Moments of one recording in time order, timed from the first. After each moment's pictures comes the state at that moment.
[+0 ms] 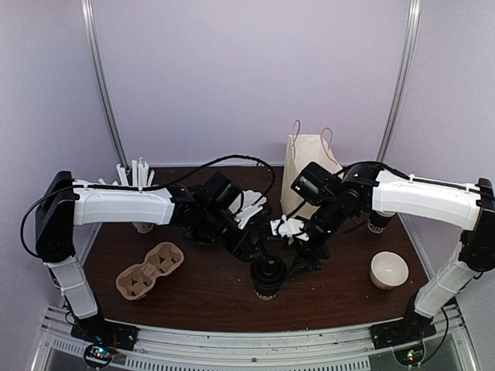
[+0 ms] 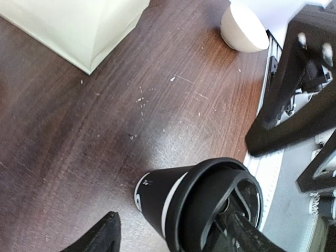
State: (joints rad) left arm -0.95 1.79 1.29 -0.39 0.49 -0.22; right arm 0.90 1.56 1.31 -0.94 -0.40 -0.64
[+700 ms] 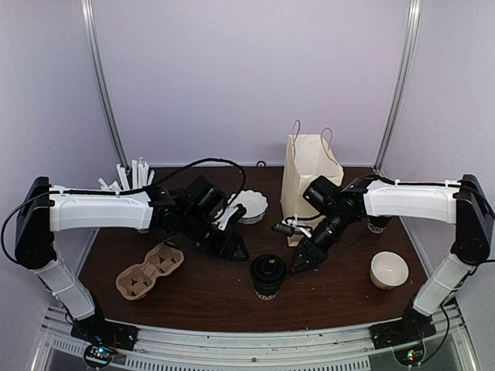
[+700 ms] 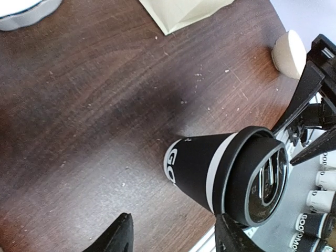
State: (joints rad) left arm -0.94 1.63 1.16 -0.48 0.32 -0.50; right arm 0.74 1.61 1.13 -0.81 -0.74 -0.20
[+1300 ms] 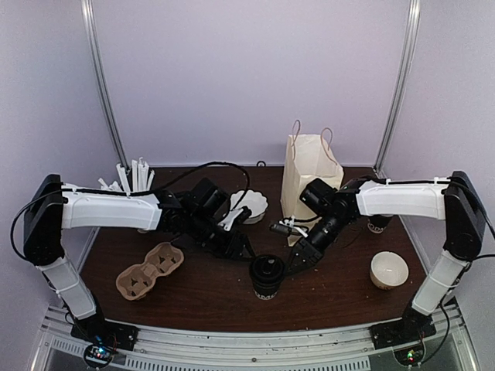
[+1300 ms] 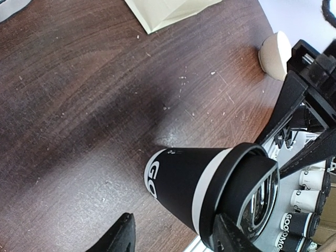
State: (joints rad) left arm -0.92 1.70 1.15 -0.37 0.43 -0.54; right arm 0.72 1.68 1.14 -0.79 -0.81 -0.15
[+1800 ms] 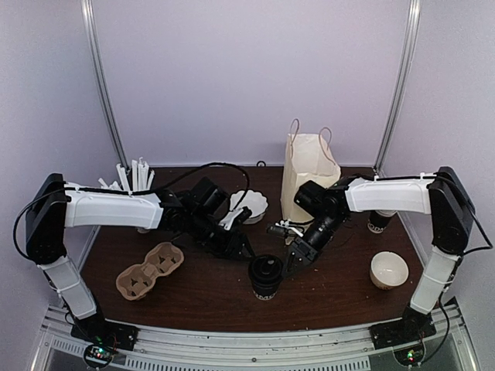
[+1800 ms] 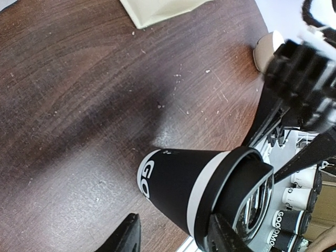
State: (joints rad) left arm -0.91 1.72 1.15 -0.36 0.48 -0.55; right arm 0.72 1.78 1.22 -0.88 -0.85 -0.11
